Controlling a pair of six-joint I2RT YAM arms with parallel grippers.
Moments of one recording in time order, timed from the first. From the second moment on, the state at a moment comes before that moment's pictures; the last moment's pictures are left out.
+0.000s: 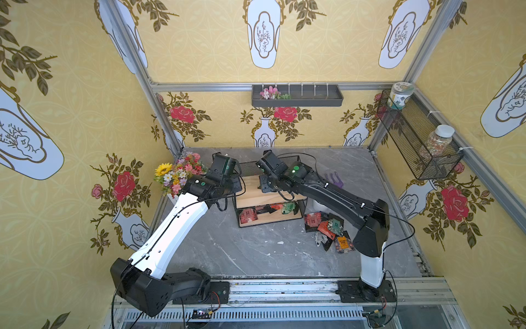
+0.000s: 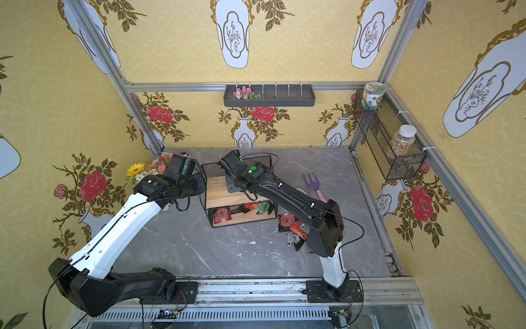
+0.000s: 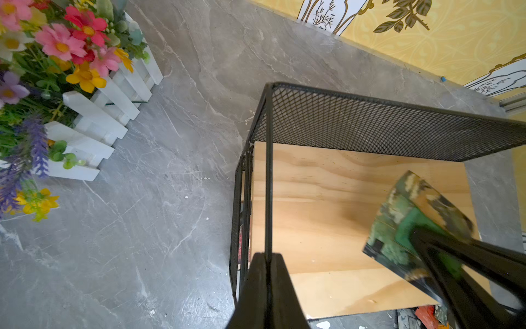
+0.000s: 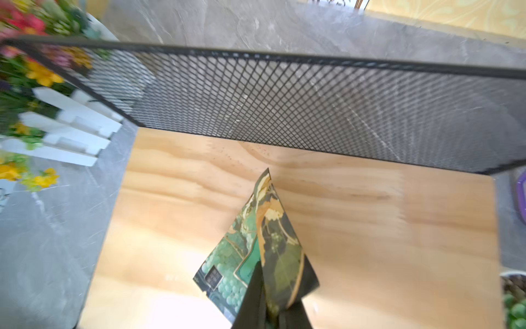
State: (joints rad) left arm -0.45 1.29 1.34 -0.95 -0.21 -0.63; right arm 0.88 1.90 1.91 -0.94 0.27 0.49
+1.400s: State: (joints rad) left arm -0.45 1.28 1.33 -0.94 -0.22 -0.64; right arm 0.43 1.33 0.86 -0.77 0.15 0.91
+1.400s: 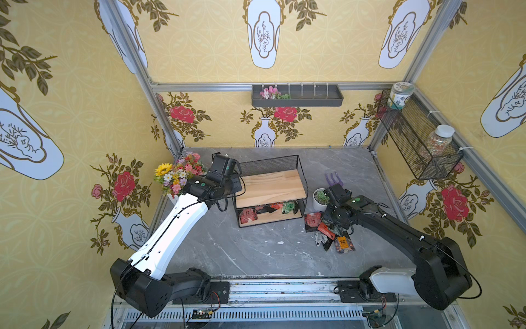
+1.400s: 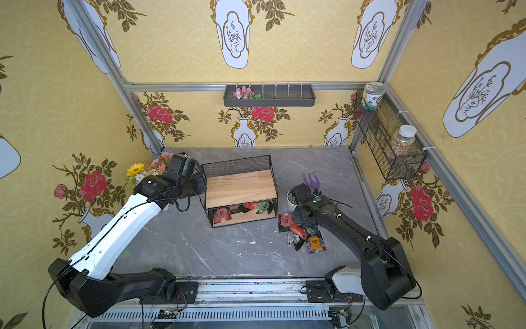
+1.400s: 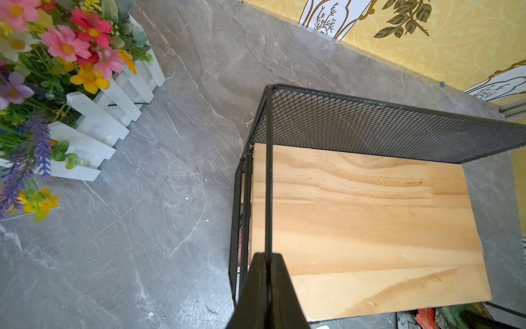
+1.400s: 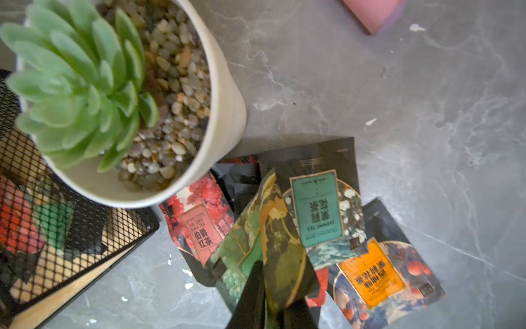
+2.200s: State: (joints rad) left arm -0.45 1.29 1.34 -0.94 -0.22 -0.64; right arm 0.42 1.22 0.85 -0.77 0.15 0.91
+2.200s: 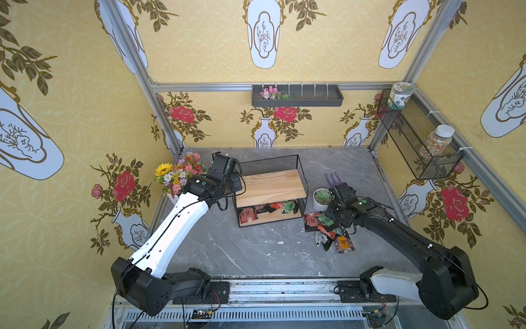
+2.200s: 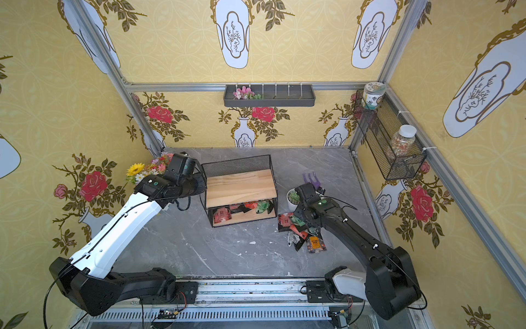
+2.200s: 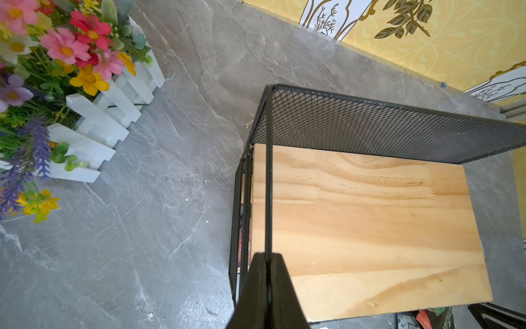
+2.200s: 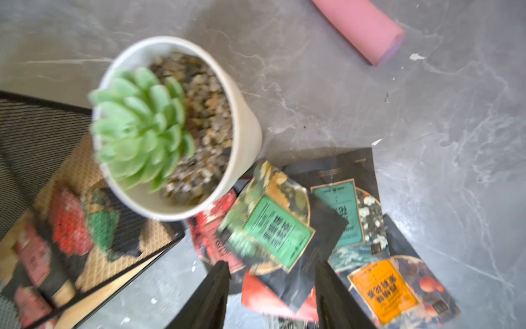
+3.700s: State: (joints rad) left arm -0.45 1.18 1.22 -0.87 -0.22 -0.72; right arm 0.77 1.57 0.60 0.26 0.25 1.69
